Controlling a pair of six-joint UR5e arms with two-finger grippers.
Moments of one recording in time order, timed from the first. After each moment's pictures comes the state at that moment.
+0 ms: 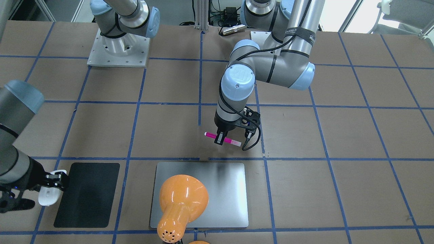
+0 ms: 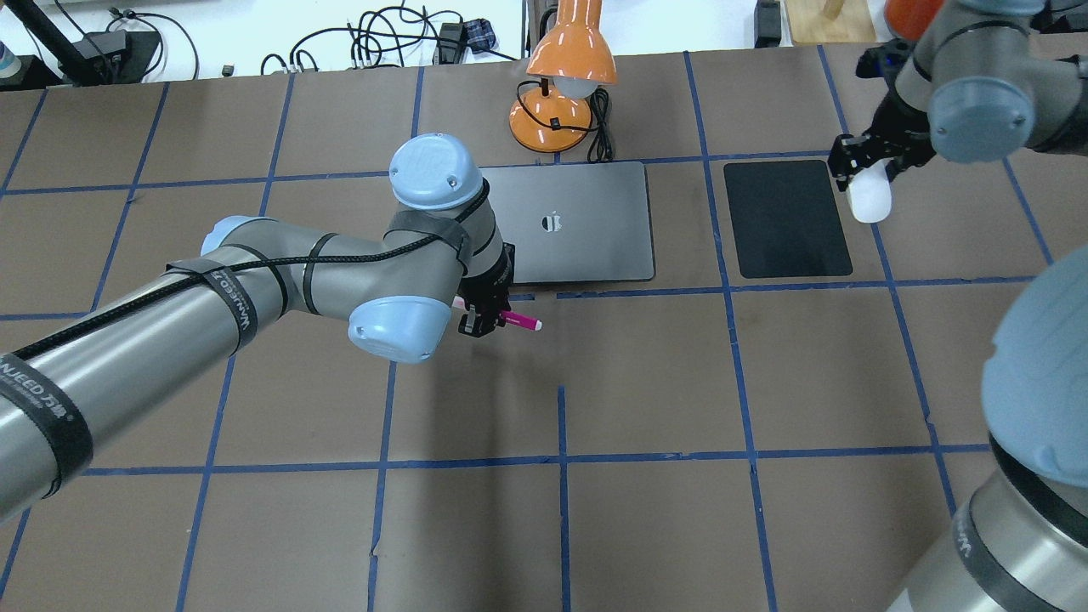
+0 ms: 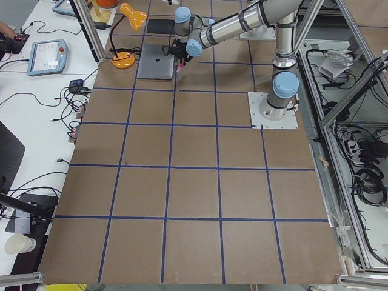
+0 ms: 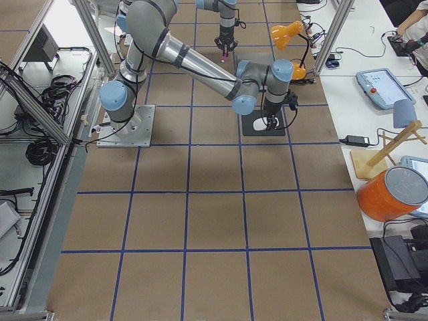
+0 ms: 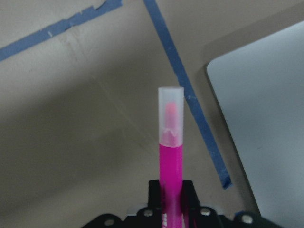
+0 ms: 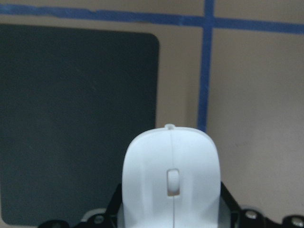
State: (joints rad) left arm -1.86 -1.93 -1.88 -0.88 1.51 -1.55; right arm 1.33 -1.01 1.46 -2.05 -1.57 -0.33
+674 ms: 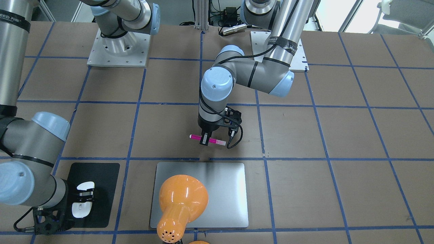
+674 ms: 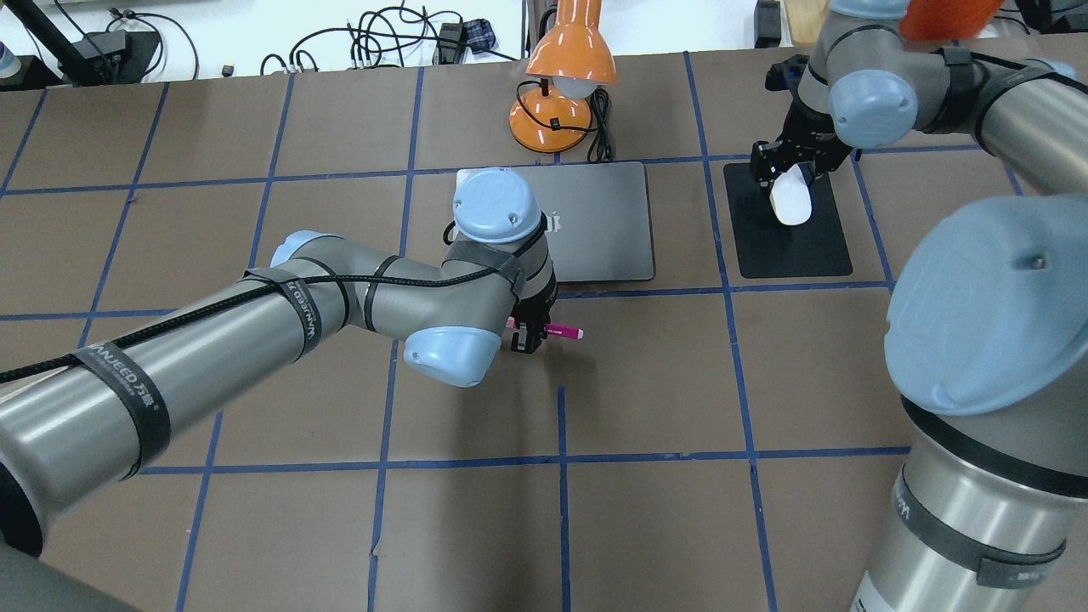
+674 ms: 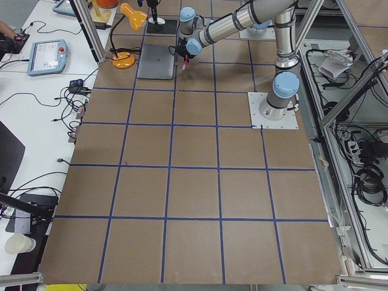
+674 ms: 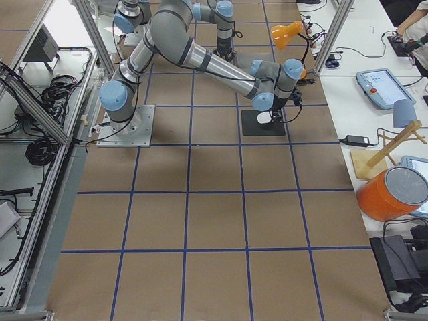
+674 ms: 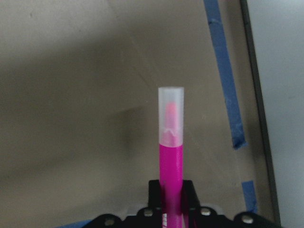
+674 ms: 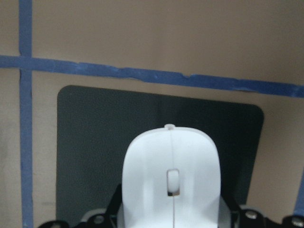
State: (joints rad) left arm -1.95 -2.00 -1.87 -0.79 1.52 -1.72; right arm 1.41 -0.88 1.37 -1.96 -1.57 -0.28
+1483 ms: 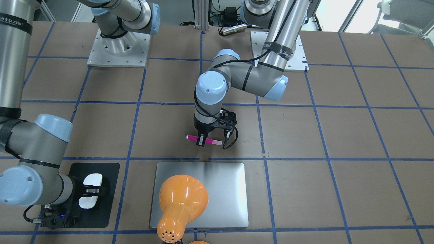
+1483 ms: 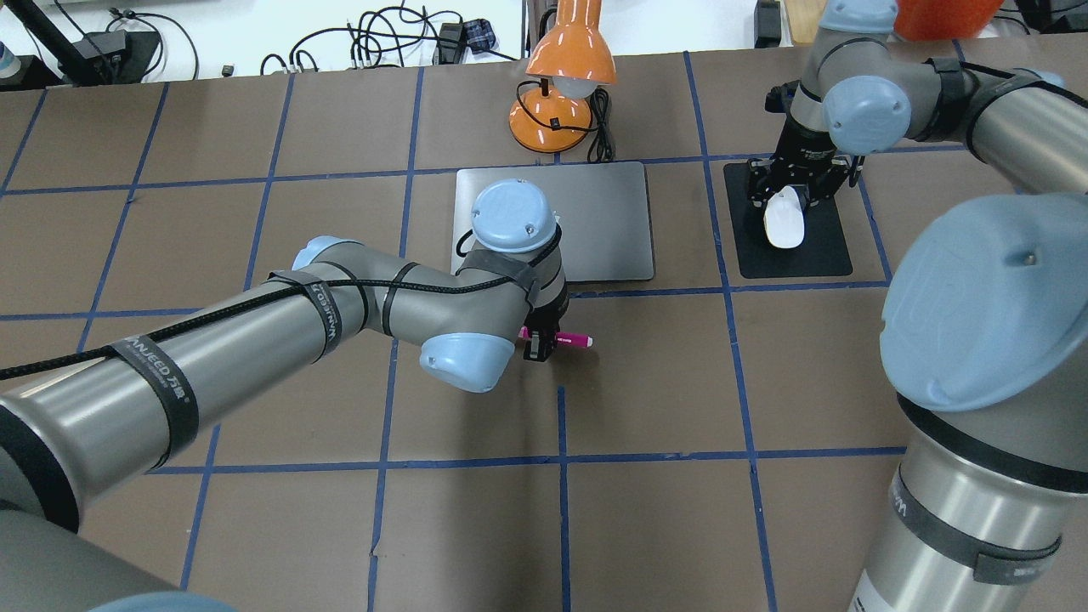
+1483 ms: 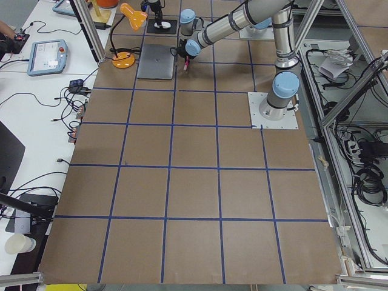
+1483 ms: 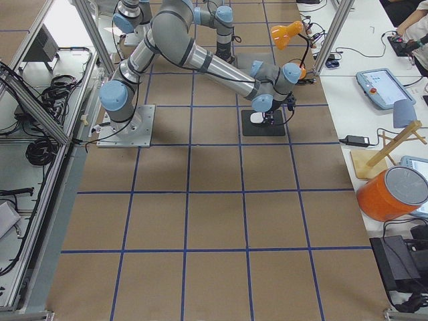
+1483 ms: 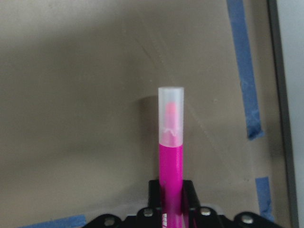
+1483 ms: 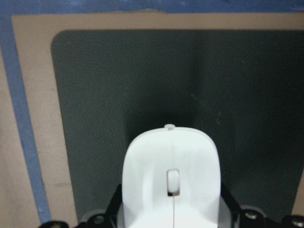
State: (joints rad) left arm -1.97 -2.04 -1.86 -0.78 1.51 -1.76; right arm 1.42 -0.87 1.38 -1.90 -1.57 -0.12
